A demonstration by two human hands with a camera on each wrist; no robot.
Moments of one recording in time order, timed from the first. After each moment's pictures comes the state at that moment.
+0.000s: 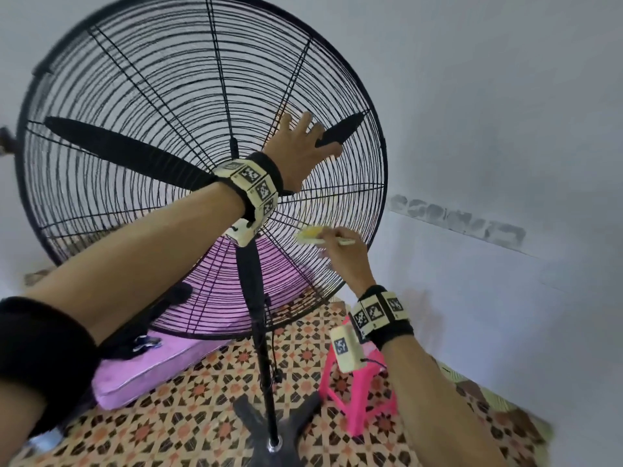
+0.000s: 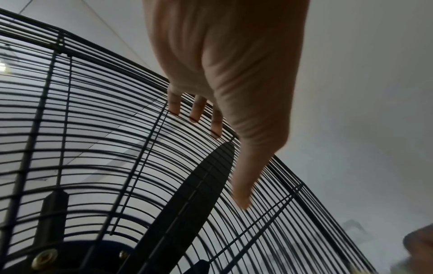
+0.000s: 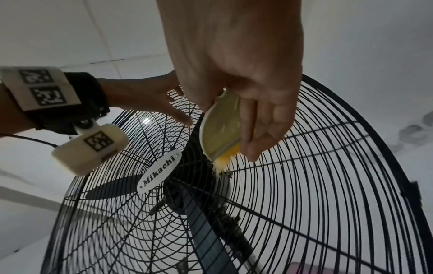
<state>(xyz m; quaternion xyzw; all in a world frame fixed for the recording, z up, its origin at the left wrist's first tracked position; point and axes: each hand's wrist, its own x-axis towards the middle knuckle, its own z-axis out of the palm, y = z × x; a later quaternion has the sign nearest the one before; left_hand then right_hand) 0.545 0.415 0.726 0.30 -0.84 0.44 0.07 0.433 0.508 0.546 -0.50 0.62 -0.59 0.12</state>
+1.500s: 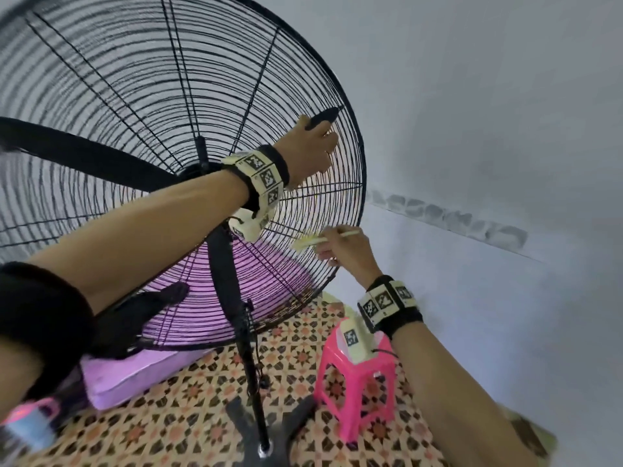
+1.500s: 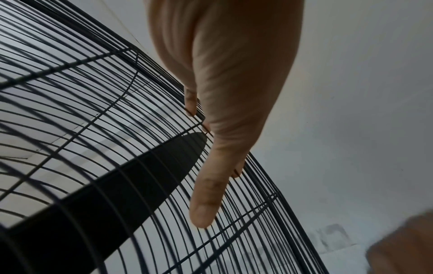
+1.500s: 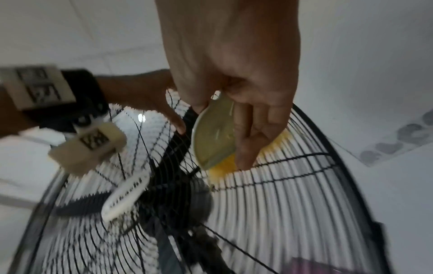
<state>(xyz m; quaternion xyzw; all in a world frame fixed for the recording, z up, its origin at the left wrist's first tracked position) 0.469 0.420 0.733 0.24 -0.82 0.52 -0.06 0.359 0.499 0.556 -0.48 0.61 -0.58 0.25</state>
